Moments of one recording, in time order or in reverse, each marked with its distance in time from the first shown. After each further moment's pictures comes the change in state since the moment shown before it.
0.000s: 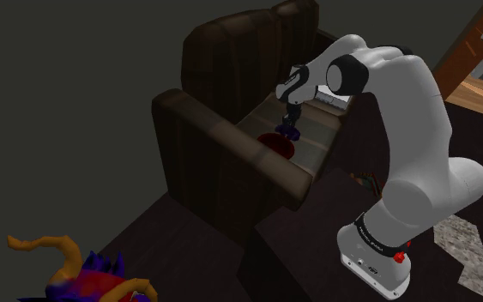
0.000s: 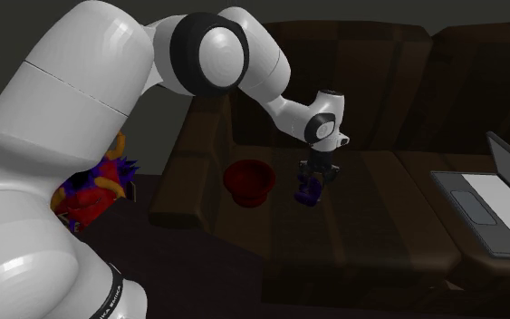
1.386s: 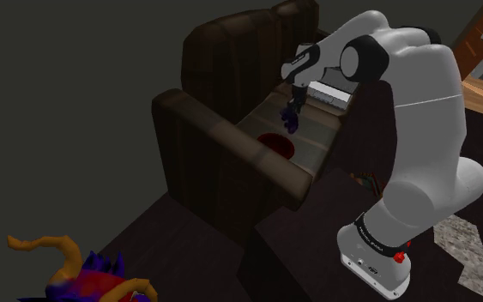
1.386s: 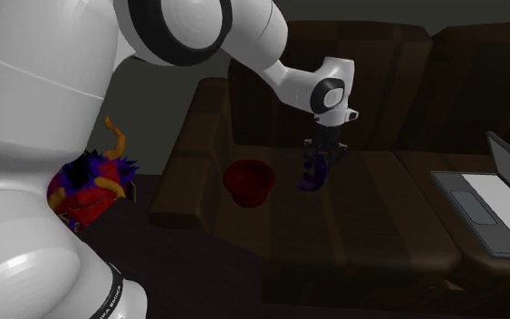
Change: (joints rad) arm 0.026 -0.181 -0.033 -0.053 -0.030 -0.128 -0.002
